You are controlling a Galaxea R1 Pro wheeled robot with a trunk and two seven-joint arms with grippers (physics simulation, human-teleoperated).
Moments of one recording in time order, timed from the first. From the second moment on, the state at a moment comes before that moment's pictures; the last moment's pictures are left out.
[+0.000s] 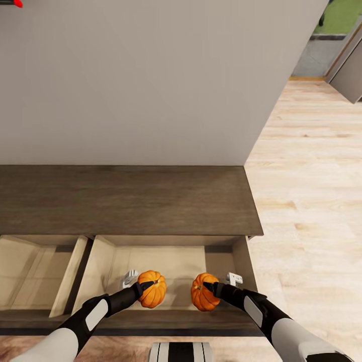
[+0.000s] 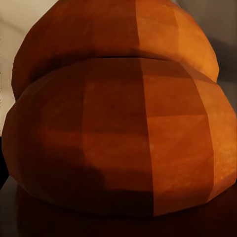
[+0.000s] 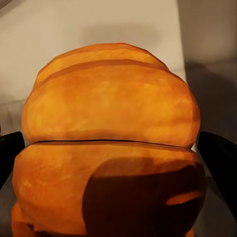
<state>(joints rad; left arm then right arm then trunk) -0.63 0.07 -0.11 -0.33 0.68 0.35 -0.55 -0.69 -0.01 0.07 -0.25 -0.37 0.18 0.45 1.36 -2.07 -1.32</state>
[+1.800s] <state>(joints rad) -0.63 0.07 -0.10 -0.34 0.68 0.24 -0.53 -0.72 -0.01 0.07 -0.34 -0.36 0.21 0.44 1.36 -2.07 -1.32</state>
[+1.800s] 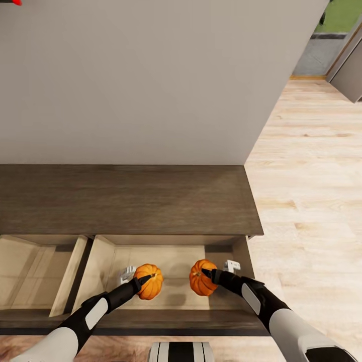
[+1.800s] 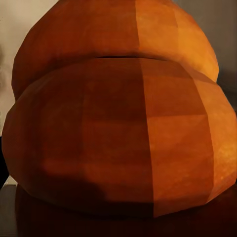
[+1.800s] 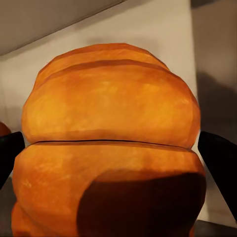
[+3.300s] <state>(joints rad) -0.70 0.06 -0.11 -0.34 0.68 0.25 -0.42 -0.72 -0.01 0.07 -0.36 -0.37 0.21 0.44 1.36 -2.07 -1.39</state>
